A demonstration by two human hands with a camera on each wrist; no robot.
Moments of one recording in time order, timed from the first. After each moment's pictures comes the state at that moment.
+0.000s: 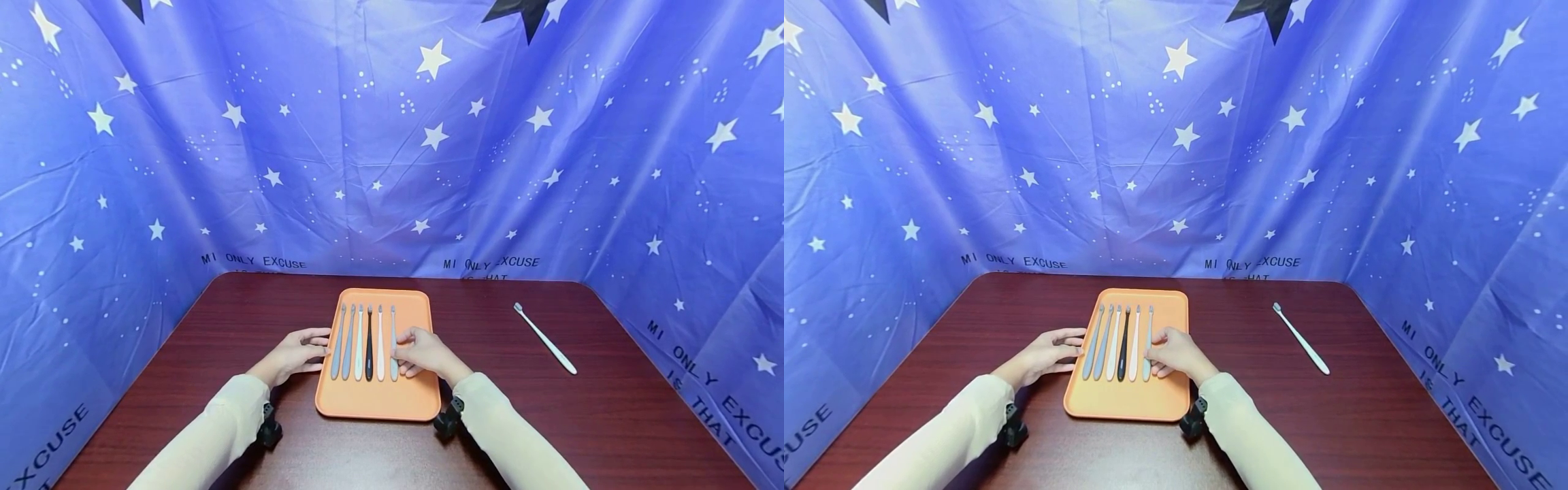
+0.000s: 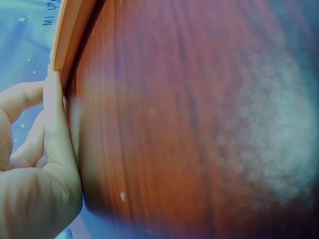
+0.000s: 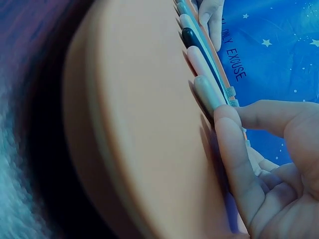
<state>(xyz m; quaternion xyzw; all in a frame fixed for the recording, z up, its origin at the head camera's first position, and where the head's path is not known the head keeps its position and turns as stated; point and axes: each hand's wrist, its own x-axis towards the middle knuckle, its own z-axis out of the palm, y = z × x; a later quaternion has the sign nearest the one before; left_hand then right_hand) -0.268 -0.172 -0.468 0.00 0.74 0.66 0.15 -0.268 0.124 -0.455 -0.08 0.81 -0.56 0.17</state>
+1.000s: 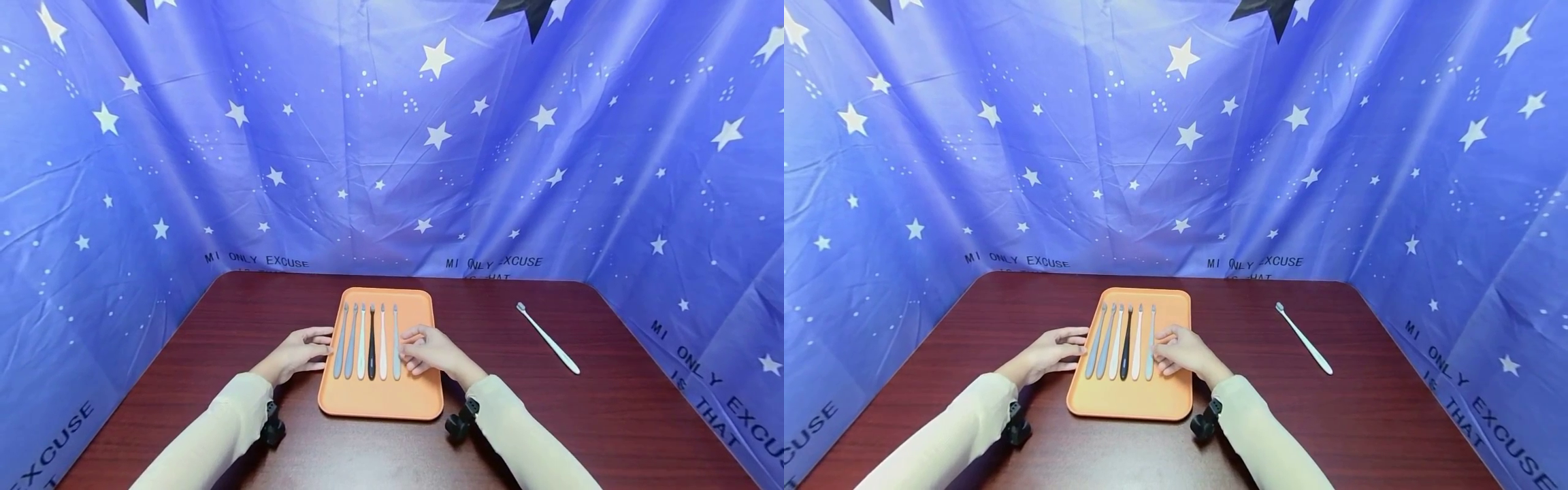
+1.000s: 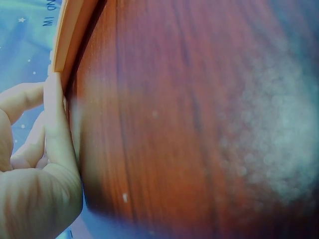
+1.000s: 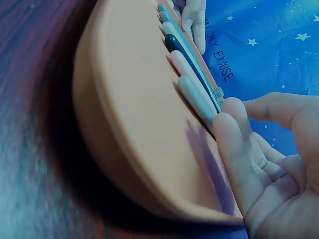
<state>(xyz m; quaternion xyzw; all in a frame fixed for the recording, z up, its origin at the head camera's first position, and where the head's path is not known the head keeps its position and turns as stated) -0.269 -0.171 -0.469 -0.01 0.73 0.66 0.15 -0.266 0.139 -0.451 -0.11 0.77 -0.60 0.17</state>
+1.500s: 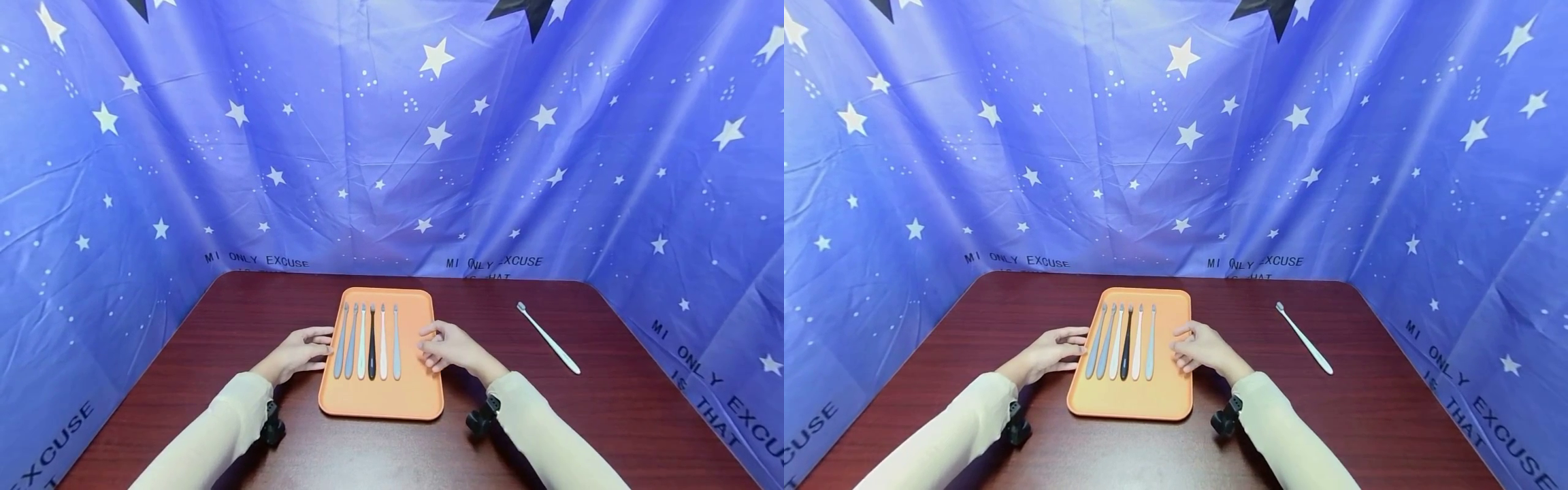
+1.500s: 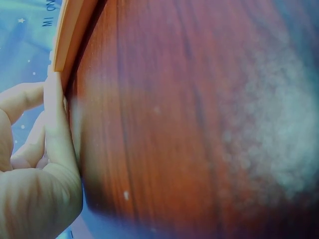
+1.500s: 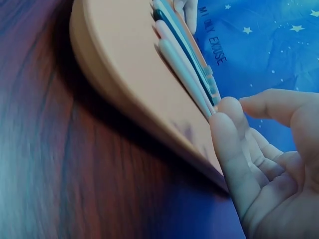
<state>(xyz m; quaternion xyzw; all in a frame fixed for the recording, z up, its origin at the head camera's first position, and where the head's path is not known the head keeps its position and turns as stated) -0.270 -0.172 -0.469 -0.01 0.74 0.66 0.16 -0.268 0.174 -0.445 -0.12 0.79 -0.58 0.16</state>
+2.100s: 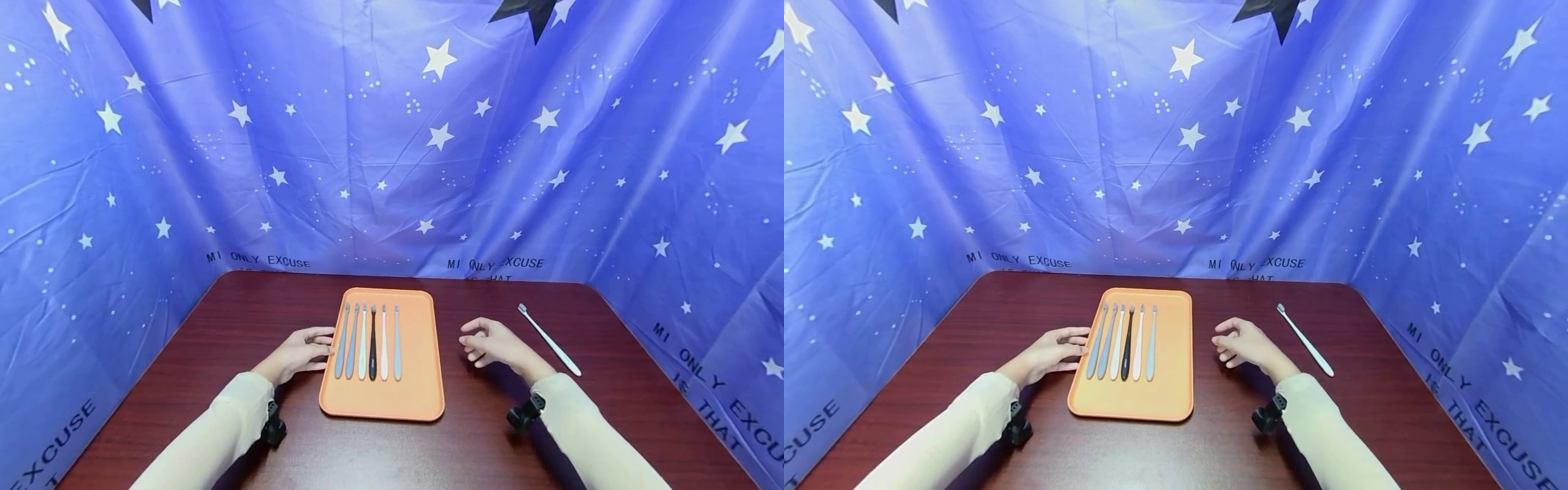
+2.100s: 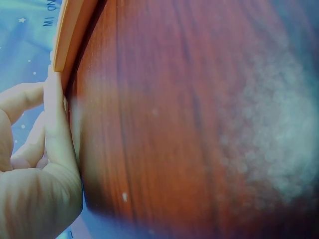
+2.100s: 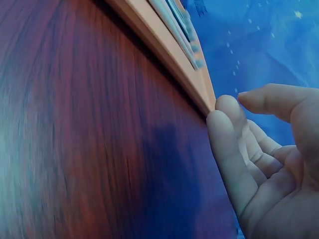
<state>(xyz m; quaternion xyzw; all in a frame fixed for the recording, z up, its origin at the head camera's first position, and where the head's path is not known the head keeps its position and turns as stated) -0.269 -0.171 -0.468 -0.01 0.74 0.66 0.16 -0.266 0.246 -0.430 -0.09 0.81 -0.56 0.13</state>
